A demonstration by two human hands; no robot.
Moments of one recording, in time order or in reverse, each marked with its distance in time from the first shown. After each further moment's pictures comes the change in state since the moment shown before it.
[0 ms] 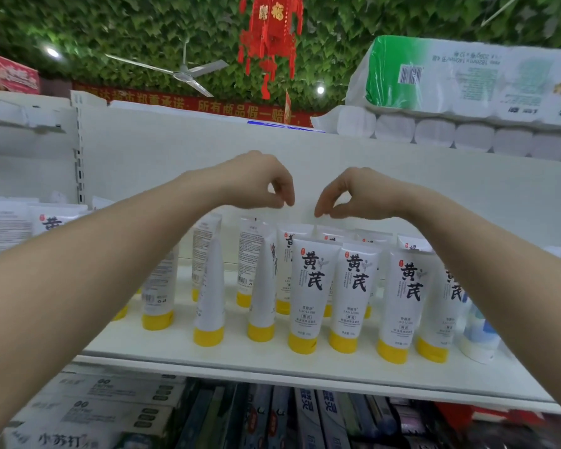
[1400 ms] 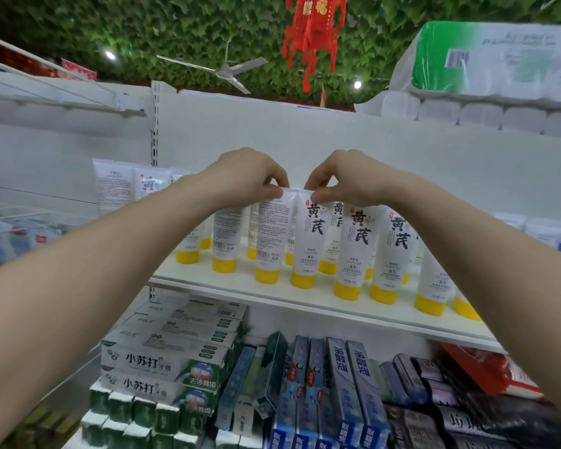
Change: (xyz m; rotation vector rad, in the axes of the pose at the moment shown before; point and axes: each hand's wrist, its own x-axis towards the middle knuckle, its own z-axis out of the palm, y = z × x) left_hand -0.109 -0.015 0.002 0.213 0.114 -0.158; right_hand -0.015 -0.102 0.038 -0.034 0.086 -0.143
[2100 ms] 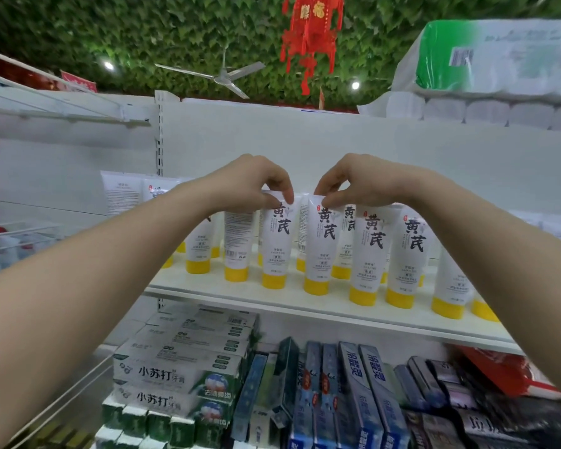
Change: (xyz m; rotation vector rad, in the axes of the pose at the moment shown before) left_hand -0.006 -0.019 -0.003 -0.275 -0.082 0.051; right_hand 0.007 0.003 -0.003 0.057 -0.078 0.046
